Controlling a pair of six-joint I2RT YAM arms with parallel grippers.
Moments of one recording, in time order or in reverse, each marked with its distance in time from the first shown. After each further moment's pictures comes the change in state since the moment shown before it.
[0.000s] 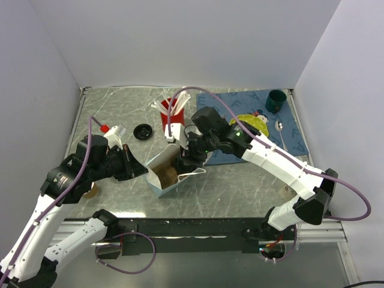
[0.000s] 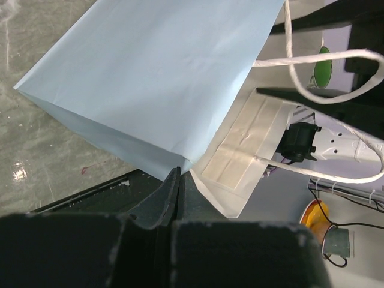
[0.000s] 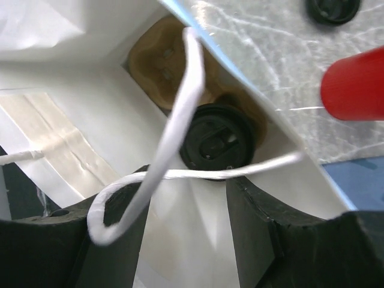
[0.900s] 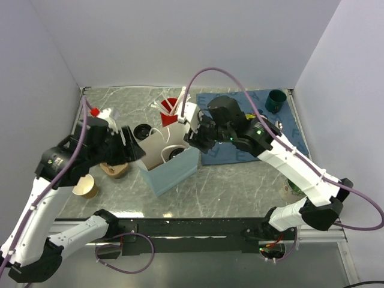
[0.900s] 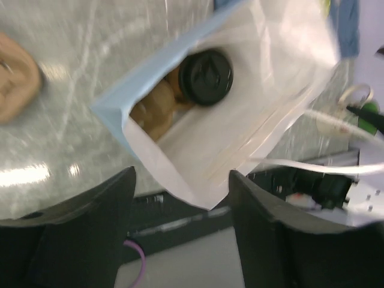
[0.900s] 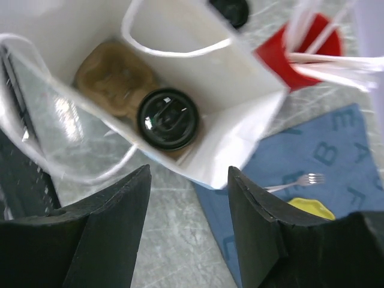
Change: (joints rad) left arm 0.006 0.172 0.256 -0.175 -0.222 0.032; right arm -0.043 -0.069 0.105 0.009 0.177 0.079
